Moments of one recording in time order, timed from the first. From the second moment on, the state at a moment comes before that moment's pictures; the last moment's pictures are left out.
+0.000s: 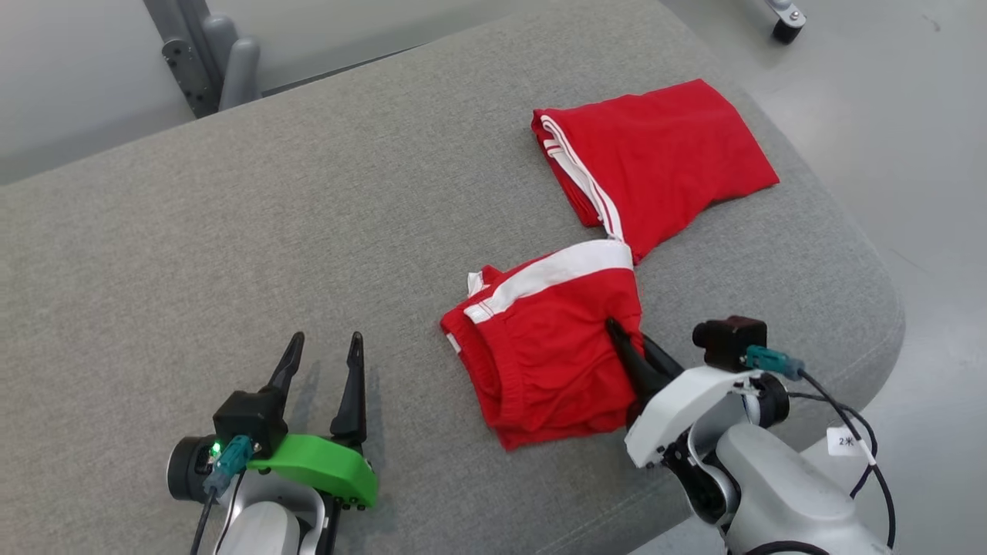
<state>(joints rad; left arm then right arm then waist) -0.20 0.05 -0.20 0.41 -0.25 -0.04 -0.26 -0.45 -0.12 0.55 0.68 0.69 0.13 -0.26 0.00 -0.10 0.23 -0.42</state>
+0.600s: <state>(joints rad) -0.22 0.05 -0.15 0.39 -0.18 -0.06 -0.26 -0.83 -0.35 0.43 0.90 0.56 0.13 -0.26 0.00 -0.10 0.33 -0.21</state>
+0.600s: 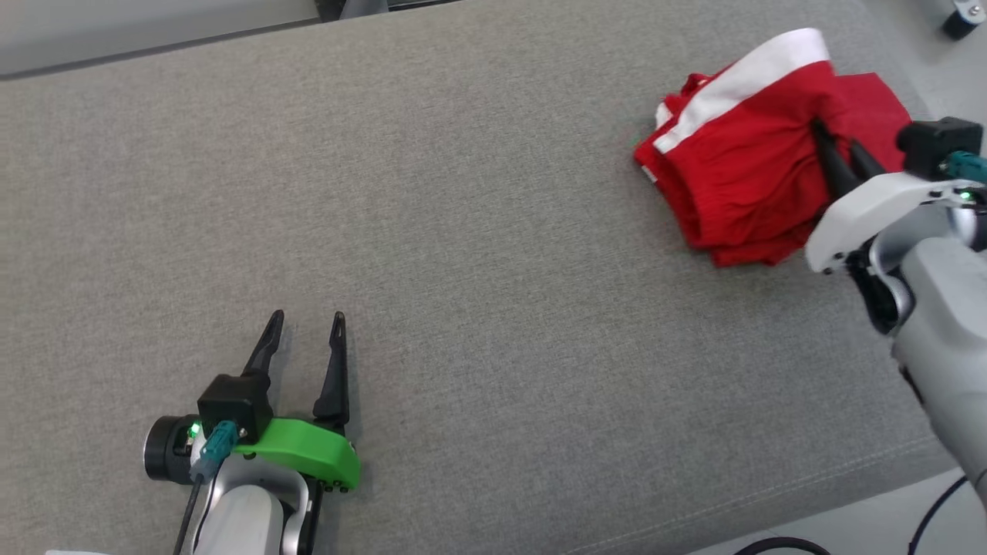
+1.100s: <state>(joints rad) -0.23 0.05 -0.11 0.42 -0.16 -0.06 -0.26 -0.85 -0.43 0.04 0.99 0.25 0.13 -0.26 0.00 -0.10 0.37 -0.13</state>
